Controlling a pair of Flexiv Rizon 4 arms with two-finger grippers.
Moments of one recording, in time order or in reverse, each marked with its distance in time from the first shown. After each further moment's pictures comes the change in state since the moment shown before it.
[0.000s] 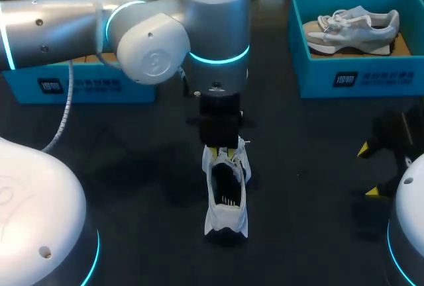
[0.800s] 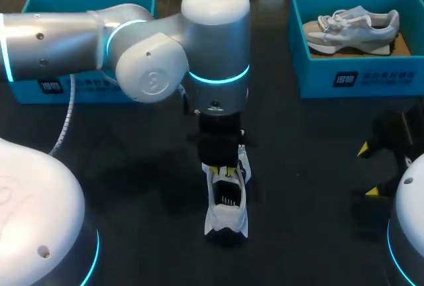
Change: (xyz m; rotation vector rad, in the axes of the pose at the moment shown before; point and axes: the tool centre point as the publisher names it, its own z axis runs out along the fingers) left arm -0.002 -0.035 0.019 0.029 -0.002 0.049; right arm 0.000 0.000 0.000 0.000 0.000 0.000
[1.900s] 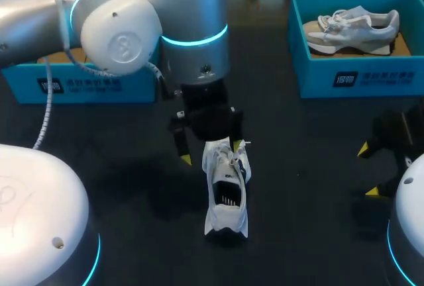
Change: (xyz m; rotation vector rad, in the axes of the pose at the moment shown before) left arm 0.023 -0.016 -0.064 0.053 -0.036 -0.446; right arm 0.000 0.000 0.000 0.000 0.000 0.000
